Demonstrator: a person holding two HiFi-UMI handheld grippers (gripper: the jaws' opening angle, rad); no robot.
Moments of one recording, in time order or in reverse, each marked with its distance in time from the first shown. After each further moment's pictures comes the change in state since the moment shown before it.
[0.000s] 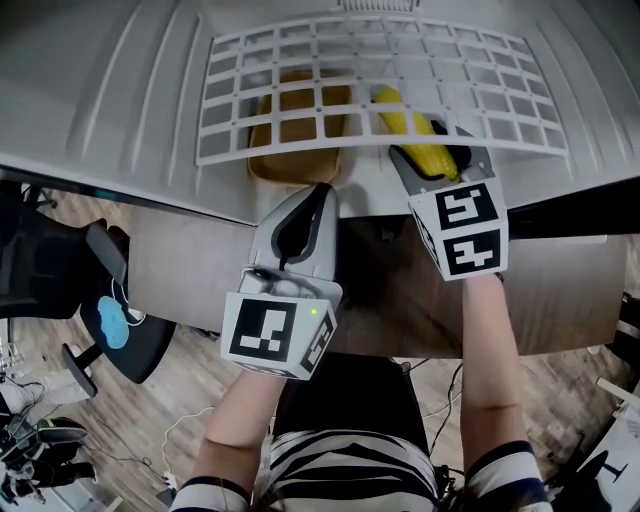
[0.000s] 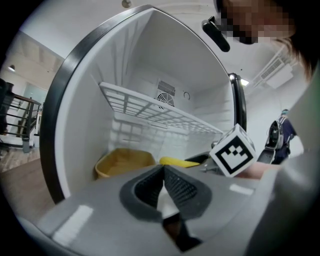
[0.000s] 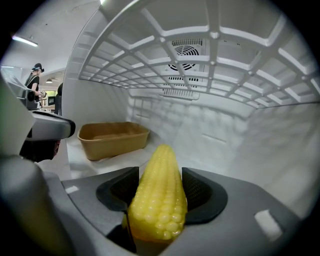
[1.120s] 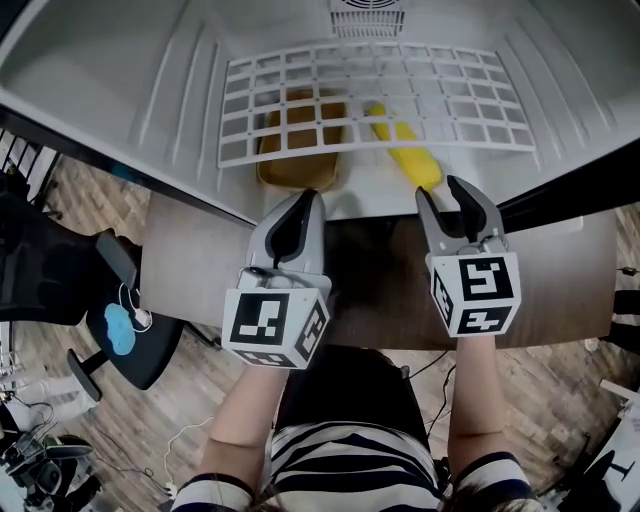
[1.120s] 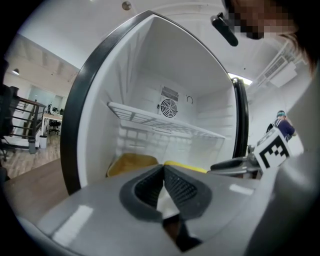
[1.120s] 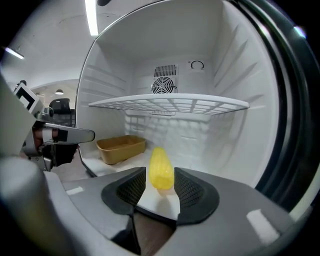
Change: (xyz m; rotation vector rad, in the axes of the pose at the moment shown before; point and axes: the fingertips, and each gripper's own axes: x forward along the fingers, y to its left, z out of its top) left arm -0.023 0.005 0.018 -0.010 0.002 0.053; right arm -0.095 0.002 -0.012 0.178 -0.094 -0.103
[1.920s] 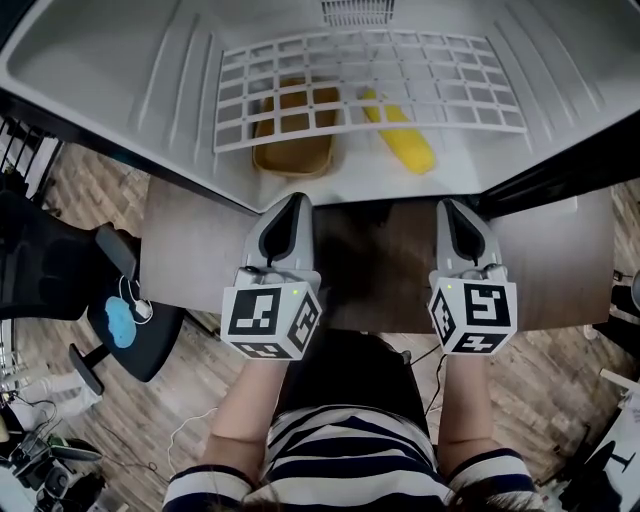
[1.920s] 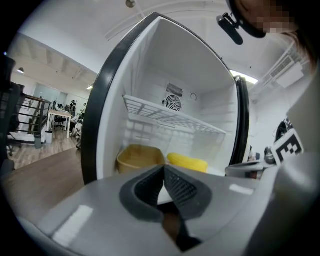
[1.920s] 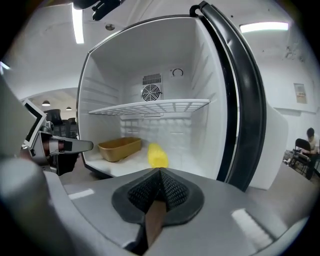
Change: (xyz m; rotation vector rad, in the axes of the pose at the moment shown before) left arm -0.018 0.008 -0.023 -0.035 0.041 0.043; right arm -0.046 -0.001 -0.028 0.146 -0.030 -0.086
